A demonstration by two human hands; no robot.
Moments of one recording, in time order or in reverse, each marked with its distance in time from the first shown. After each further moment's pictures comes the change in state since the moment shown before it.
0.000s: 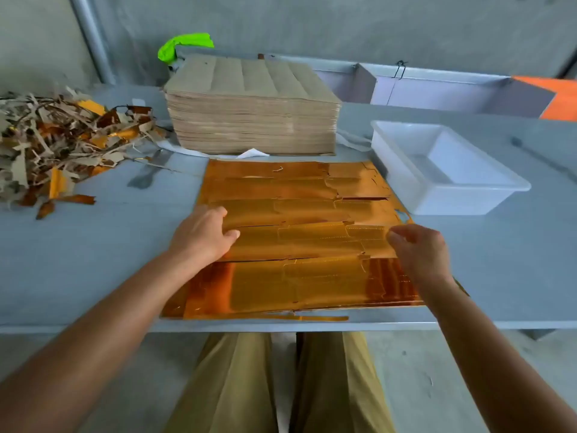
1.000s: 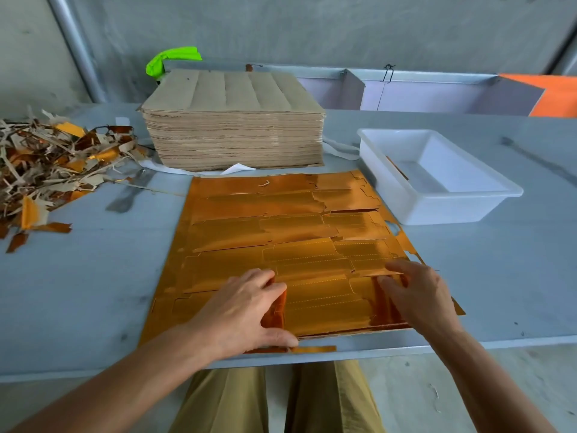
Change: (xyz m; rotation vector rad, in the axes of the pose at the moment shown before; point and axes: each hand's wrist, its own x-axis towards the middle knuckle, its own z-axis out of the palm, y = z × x) left_hand -0.050 0.048 0.025 0.216 -0.397 0.494; right_hand -0.010 0.025 -0.009 -0.227 -0.107 -0.085
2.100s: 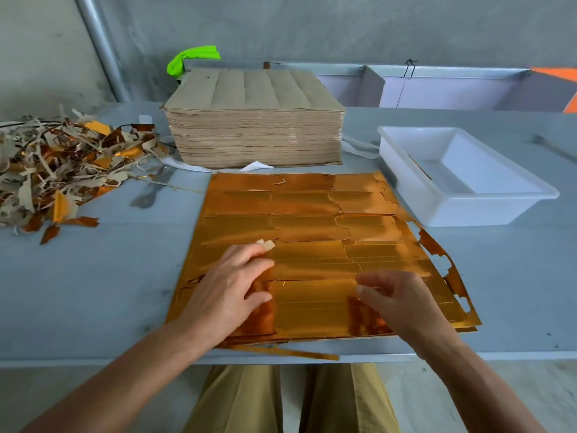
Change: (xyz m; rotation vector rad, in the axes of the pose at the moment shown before) left_hand -0.014 -0.029 0.000 -0.151 0.554 0.013; right_hand -0.021 -0.038 0.015 0.354 -0.276 -0.075
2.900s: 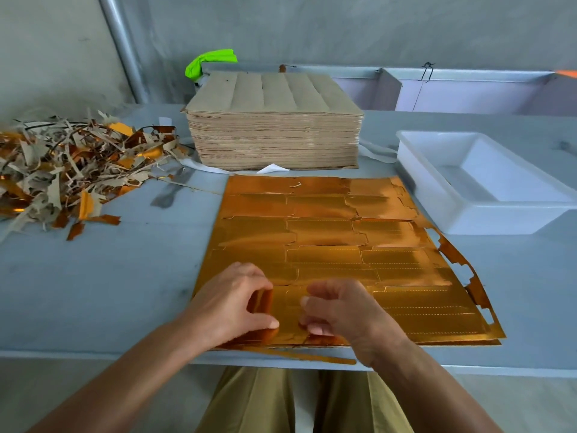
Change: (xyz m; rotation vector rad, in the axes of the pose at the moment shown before) left_hand -0.009 -0.024 -0.006 0.028 -0.220 -0.089; right_hand -0.005 -0.058 0.059 0.427 -0.361 0.273
